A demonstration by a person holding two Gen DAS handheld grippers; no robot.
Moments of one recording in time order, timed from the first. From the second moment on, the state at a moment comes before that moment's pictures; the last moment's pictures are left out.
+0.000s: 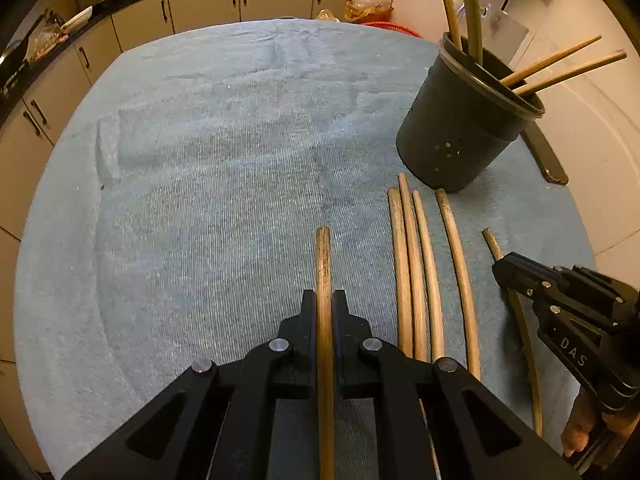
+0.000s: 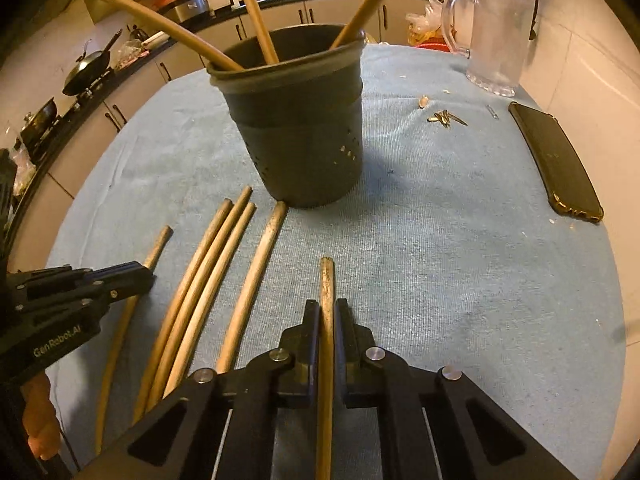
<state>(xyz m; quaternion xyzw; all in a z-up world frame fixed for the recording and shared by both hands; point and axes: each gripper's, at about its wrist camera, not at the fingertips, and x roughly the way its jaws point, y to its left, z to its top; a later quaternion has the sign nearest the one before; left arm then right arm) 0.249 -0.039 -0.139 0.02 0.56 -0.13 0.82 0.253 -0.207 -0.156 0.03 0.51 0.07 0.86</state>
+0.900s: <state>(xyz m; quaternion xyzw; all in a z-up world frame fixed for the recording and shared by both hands) 0.183 -0.003 -0.020 -0.06 0.39 -0.10 0.91 0.154 -0.242 -0.041 0.10 0.30 0.06 0.95</state>
